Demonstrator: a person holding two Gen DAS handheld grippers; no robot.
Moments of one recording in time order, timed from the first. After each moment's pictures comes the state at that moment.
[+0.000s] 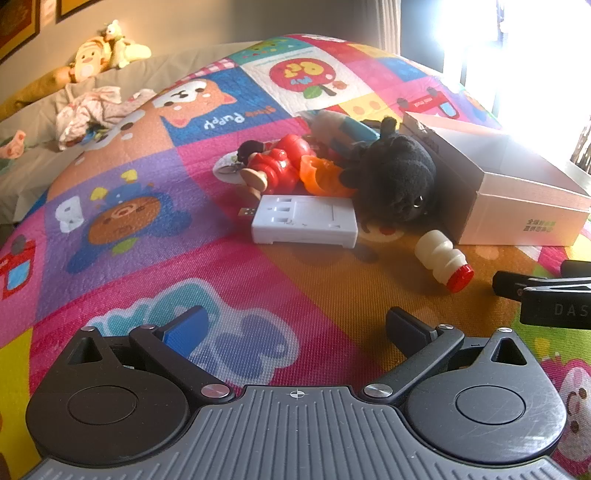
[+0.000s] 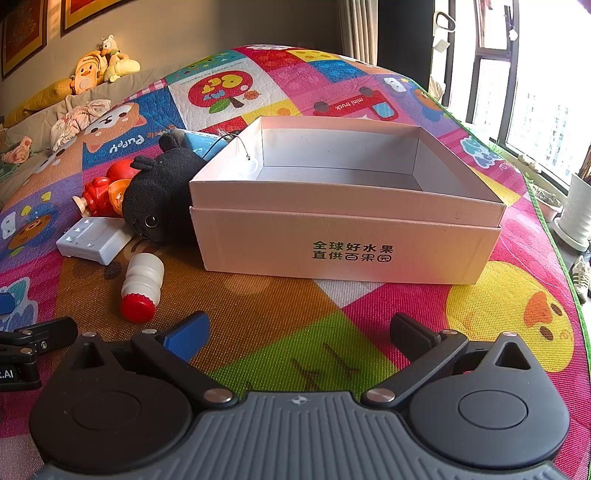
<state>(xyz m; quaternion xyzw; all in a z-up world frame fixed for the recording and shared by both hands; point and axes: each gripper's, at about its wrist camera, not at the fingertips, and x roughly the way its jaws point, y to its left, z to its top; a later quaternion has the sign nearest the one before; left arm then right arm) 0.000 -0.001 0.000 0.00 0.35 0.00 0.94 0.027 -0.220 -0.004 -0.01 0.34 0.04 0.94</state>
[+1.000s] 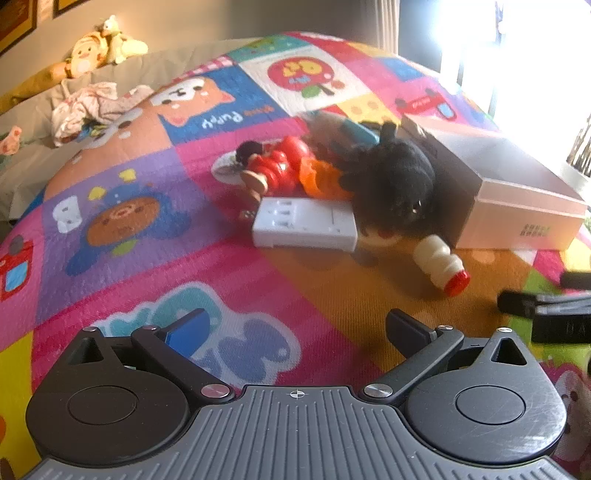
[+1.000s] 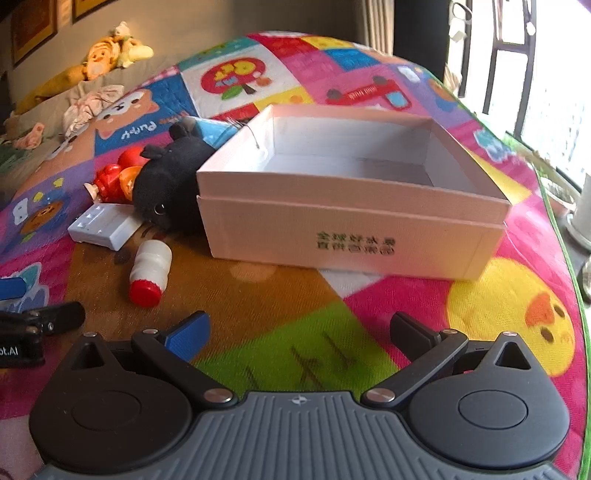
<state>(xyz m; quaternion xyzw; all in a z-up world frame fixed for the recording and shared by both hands) 0.000 0.007 0.005 0.00 0.35 0.00 0.94 0.026 -0.225 0.001 -0.02 0.37 0.06 0.93</state>
